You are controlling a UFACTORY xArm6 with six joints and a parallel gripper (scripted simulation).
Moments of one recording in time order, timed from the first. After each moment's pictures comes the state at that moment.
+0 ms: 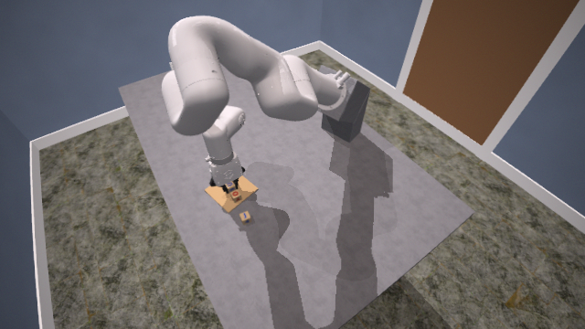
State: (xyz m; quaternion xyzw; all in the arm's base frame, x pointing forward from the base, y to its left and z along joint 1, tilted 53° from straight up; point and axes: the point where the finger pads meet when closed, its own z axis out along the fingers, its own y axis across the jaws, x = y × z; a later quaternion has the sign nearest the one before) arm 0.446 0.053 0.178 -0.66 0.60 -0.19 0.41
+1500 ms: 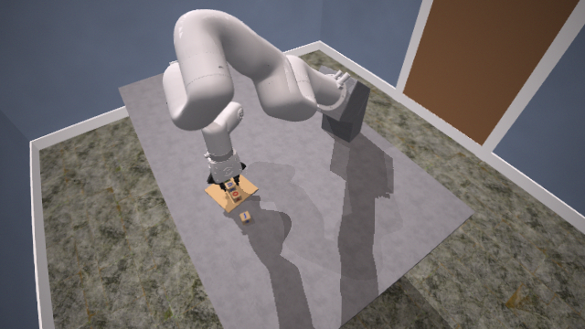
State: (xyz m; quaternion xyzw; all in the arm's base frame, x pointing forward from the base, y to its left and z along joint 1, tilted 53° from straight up) arm 0.433 0.048 0.187 -0.66 0.60 -0.19 0.41
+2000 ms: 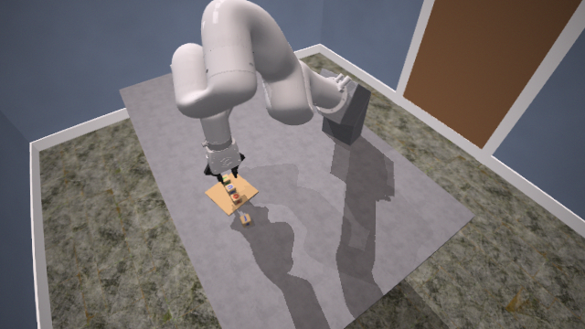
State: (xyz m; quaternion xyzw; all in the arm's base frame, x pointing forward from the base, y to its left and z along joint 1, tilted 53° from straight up) arm 0.391 0.030 0.221 -0.66 0.60 -0.20 0.41
